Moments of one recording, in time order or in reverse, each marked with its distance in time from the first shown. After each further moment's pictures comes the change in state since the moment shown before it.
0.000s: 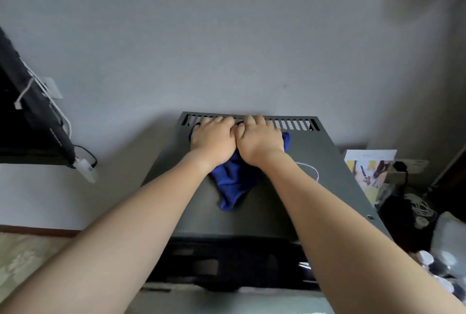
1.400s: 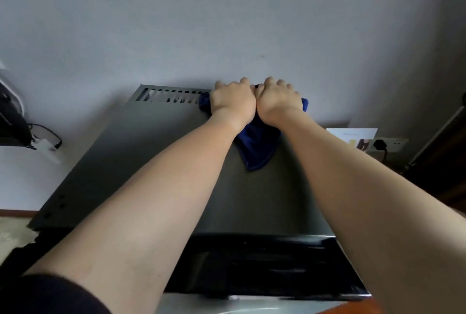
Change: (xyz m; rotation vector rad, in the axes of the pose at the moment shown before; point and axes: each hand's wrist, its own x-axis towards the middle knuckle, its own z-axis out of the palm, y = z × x) left_hand 0.066 0.116 0.046 0.132 -0.056 -0.064; right_hand 0.058 0.115 -0.021 -0.062 0.049 0.126
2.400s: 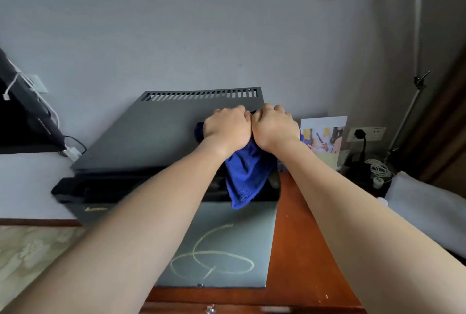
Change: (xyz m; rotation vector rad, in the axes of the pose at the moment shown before) left_hand -0.149 0.066 -0.039 -0.095 0.036 0.072; right_hand -0.165 0.069 -0.052 0.237 0.055 -0.003
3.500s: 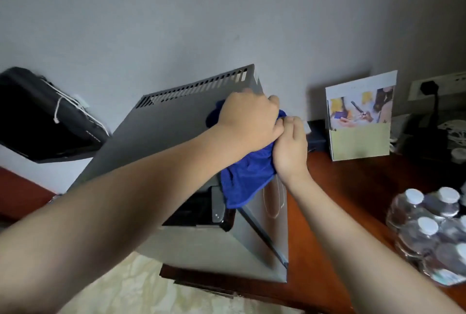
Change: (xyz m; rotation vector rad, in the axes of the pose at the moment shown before) left_hand 0.031 0.111 0.019 0.731 -0.080 0.444; right_hand 0.006 0.102 0.052 1.146 0.101 0.312
